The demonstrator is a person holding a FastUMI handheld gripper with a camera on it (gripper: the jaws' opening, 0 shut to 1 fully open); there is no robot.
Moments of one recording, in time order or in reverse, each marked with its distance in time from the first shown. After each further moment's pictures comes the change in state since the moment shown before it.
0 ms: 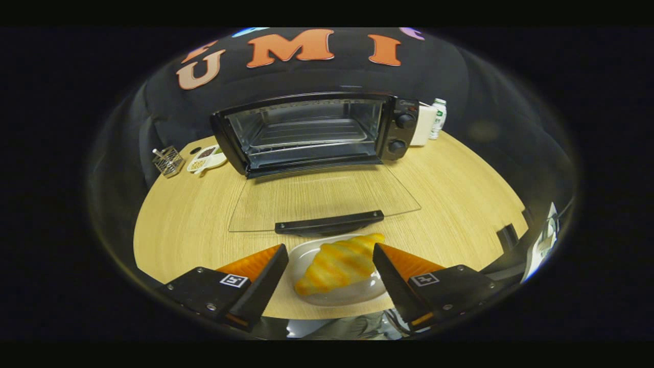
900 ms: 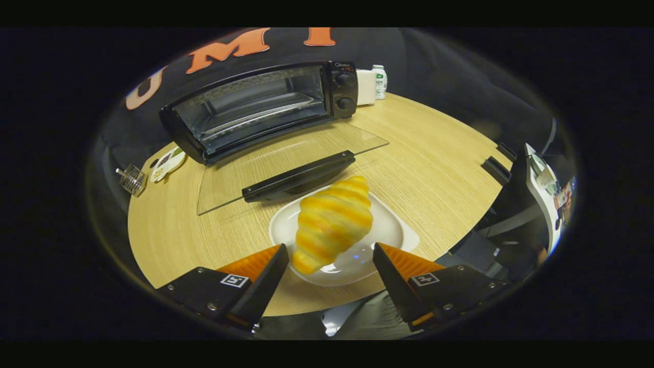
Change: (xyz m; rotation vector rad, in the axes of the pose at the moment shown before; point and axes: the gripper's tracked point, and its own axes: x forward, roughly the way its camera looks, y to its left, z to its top) arm 0.010 -0.001 -0.069 0.248 0.119 -0.168
